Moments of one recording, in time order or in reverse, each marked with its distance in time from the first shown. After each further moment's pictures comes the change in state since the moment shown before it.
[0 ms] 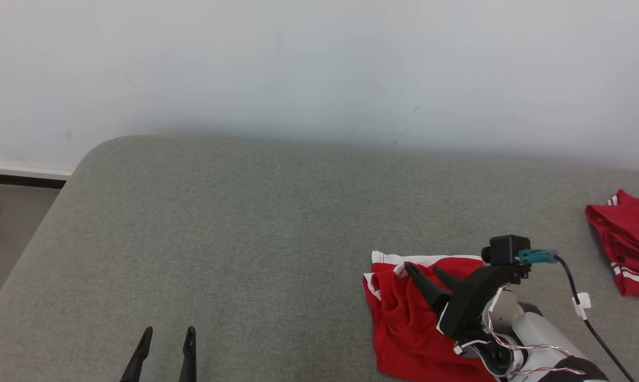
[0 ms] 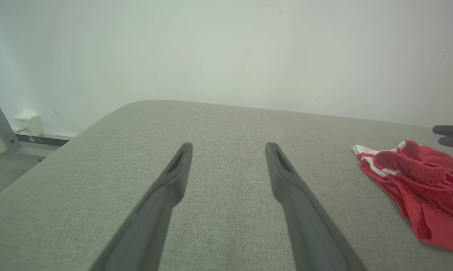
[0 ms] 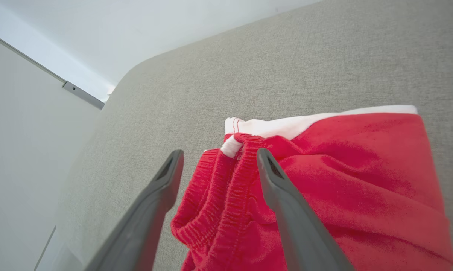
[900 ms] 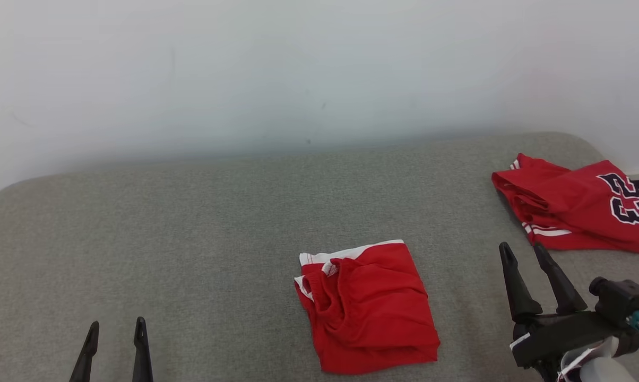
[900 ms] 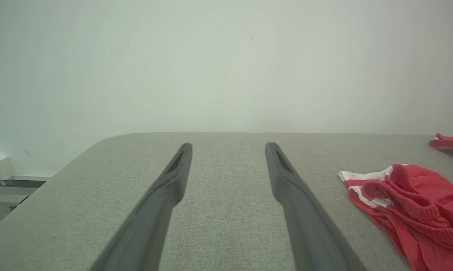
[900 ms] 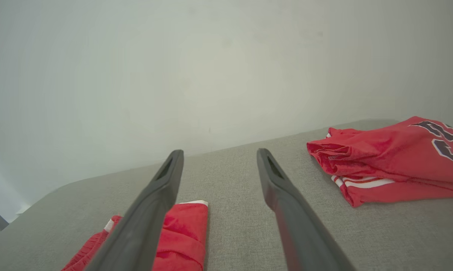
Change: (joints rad) left arm 0.024 -0.013 0.155 -0.085 0.039 0.007 0.000; right arm 0.295 -0.142 -0.208 -0.370 -0.263 0.000 -0.488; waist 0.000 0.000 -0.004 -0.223
